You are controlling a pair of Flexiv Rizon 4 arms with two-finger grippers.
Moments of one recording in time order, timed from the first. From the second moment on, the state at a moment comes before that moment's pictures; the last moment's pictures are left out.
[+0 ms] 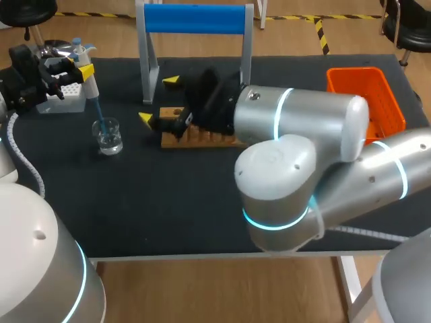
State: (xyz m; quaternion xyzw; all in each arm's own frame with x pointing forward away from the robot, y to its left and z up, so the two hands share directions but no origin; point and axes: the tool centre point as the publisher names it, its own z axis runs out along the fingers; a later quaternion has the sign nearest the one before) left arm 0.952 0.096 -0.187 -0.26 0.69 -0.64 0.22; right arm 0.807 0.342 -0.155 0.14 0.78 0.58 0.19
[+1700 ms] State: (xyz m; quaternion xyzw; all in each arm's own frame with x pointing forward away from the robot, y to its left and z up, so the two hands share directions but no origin) left arm 0.952 0.096 -0.187 -0.26 0.69 -0.64 0.22; right arm 0.888 0.417 -0.085 -0.02 0.77 0.63 -0.04
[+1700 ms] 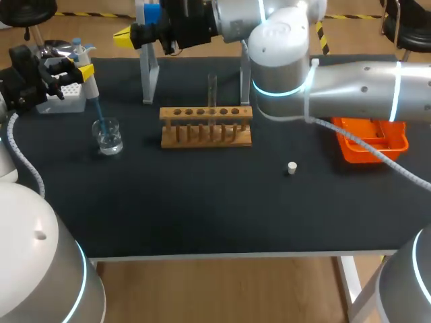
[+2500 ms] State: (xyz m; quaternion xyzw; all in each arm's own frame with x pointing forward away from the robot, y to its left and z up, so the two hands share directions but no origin) left arm 0.952 0.096 -0.187 -0.26 0.69 -0.64 0.22; right arm 0.914 0.481 -0.081 -0.04 0.74 0.66 -0.09
